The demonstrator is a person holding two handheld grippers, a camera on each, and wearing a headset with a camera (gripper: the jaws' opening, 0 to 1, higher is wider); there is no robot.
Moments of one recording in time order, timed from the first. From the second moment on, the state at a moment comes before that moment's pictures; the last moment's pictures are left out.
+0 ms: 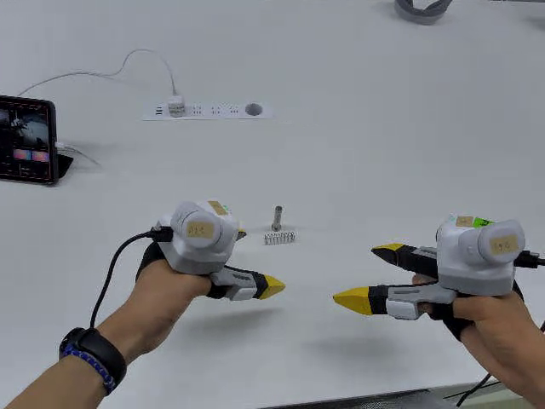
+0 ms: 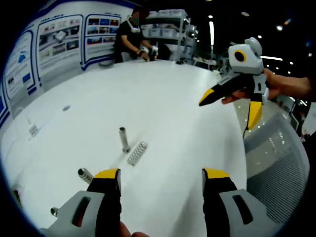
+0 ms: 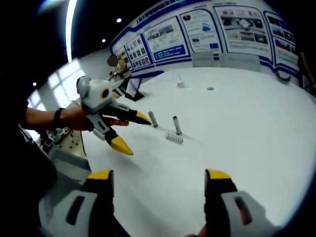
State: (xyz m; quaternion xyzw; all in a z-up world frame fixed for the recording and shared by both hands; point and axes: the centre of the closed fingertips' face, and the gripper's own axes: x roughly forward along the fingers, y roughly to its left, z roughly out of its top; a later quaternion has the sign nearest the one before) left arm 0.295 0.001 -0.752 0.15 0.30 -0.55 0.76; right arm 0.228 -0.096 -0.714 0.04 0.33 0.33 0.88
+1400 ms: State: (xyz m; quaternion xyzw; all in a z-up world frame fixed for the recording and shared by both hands) left arm 0.334 -0.036 -0.799 0.20 0.30 -0.54 0.76; right arm 0.215 -0.106 -0.718 0.05 0.34 0.33 0.88
